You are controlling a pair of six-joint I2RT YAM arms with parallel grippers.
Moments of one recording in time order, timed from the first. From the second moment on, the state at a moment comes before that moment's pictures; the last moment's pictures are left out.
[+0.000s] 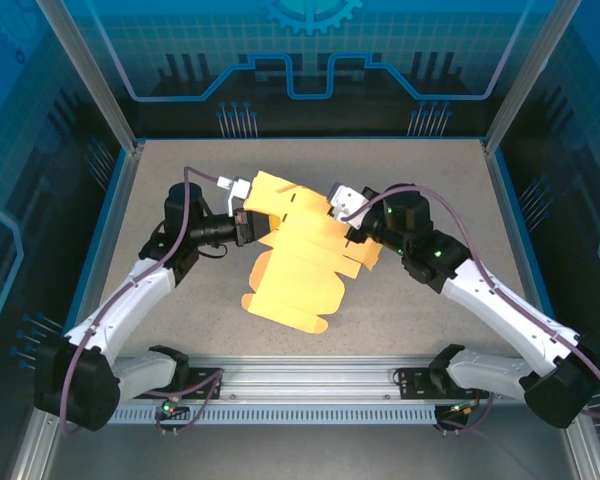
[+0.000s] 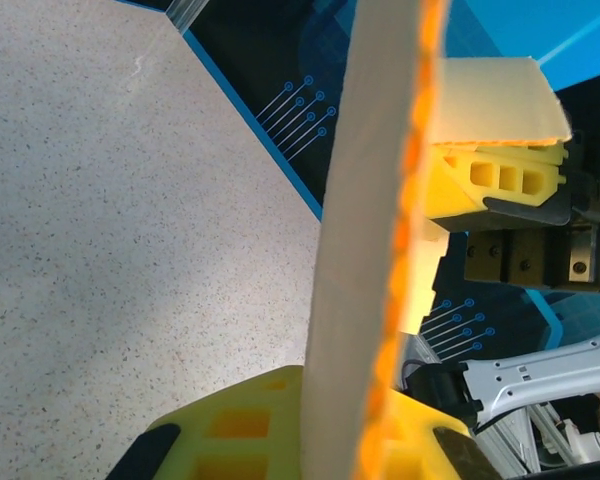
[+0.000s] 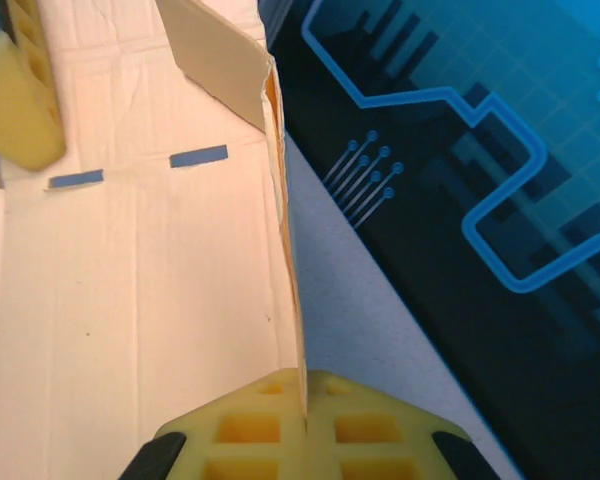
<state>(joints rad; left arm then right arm) -0.25 1.15 0.83 0.02 0.90 -0.58 0.67 1.12 1.02 -0.20 -0.01 -0.63</state>
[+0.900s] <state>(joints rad) -0.25 1.34 0.78 0.05 0.58 -0.52 0.44 1.45 1.16 -0.59 -0.40 -0.21</state>
